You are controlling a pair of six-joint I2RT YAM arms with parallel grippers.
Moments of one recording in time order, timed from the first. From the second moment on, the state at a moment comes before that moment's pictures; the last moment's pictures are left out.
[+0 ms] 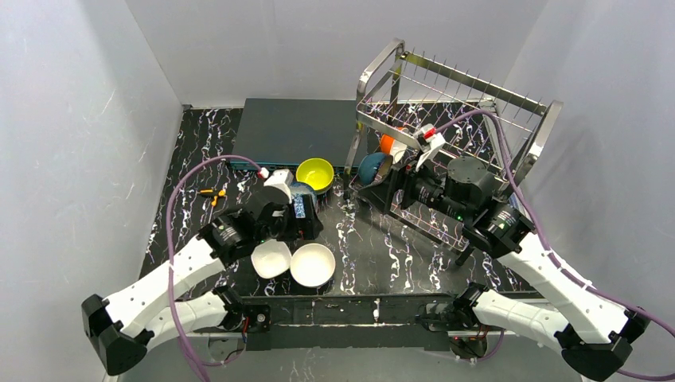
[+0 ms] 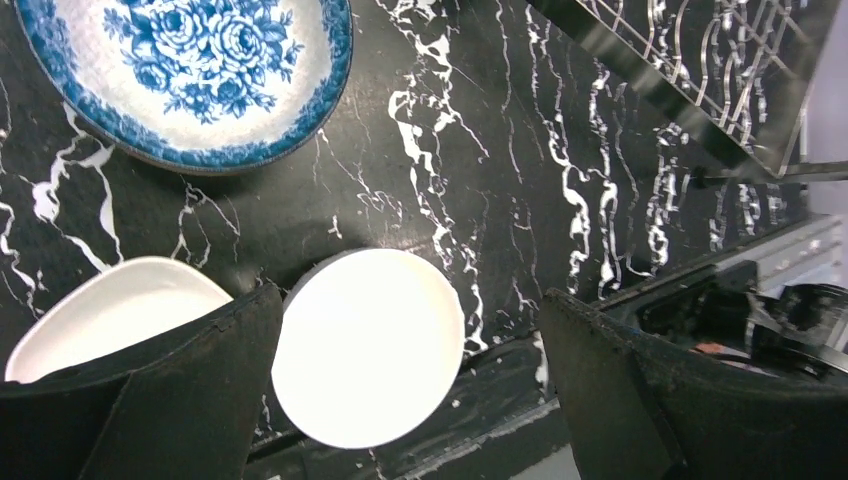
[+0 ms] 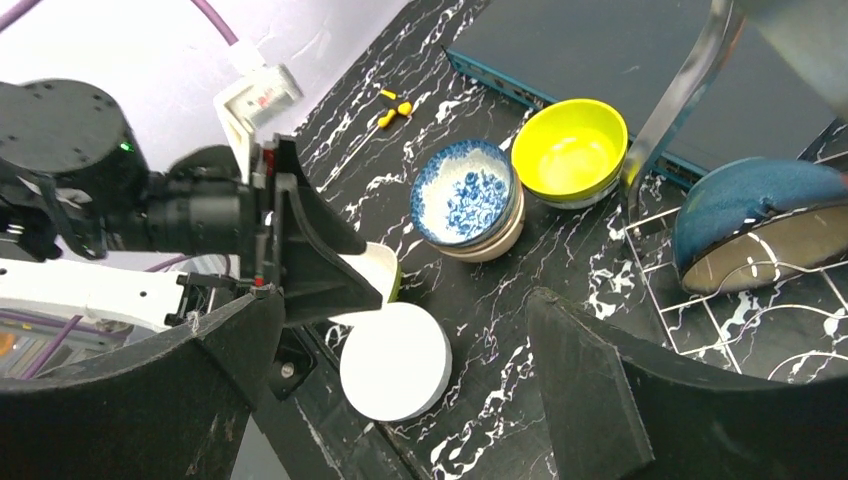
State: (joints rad) left arm -0.83 0.93 0.85 -0.66 -0.16 -0.70; right arm 0.81 0.89 1.07 -0.35 -0.15 0.44
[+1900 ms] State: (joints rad) left arm -0.58 0.56 0.66 -0.70 -0.03 -0.89; right arm 1.08 1.51 1.02 -0.44 -0.31 0.35
